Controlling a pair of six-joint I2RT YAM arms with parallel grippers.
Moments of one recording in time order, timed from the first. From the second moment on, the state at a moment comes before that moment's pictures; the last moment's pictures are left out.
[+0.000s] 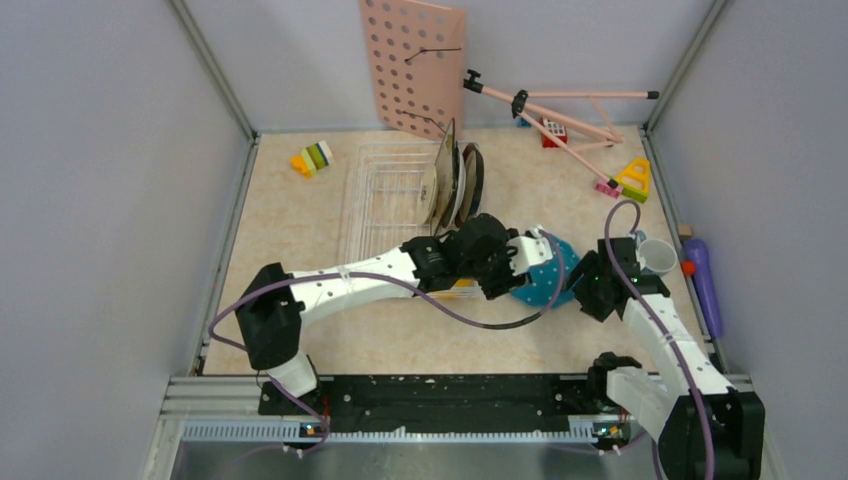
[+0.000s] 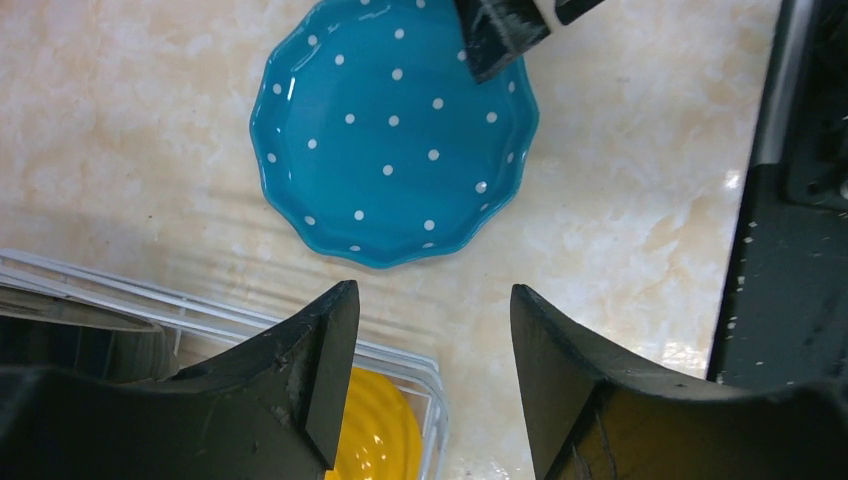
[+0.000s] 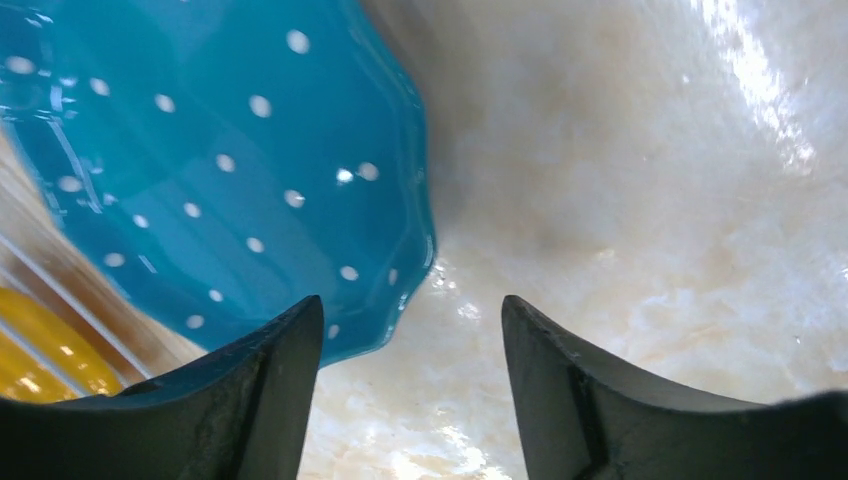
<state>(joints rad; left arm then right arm) -1.10 1.66 1.33 -0.28 0.11 0.29 0.05 0.93 0.53 -0.66 0.02 0.79</state>
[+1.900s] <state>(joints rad) -1.25 1.94 1.16 0.15 -0.09 0.67 0.04 0.98 0.74 -0.94 -0.13 0.95</state>
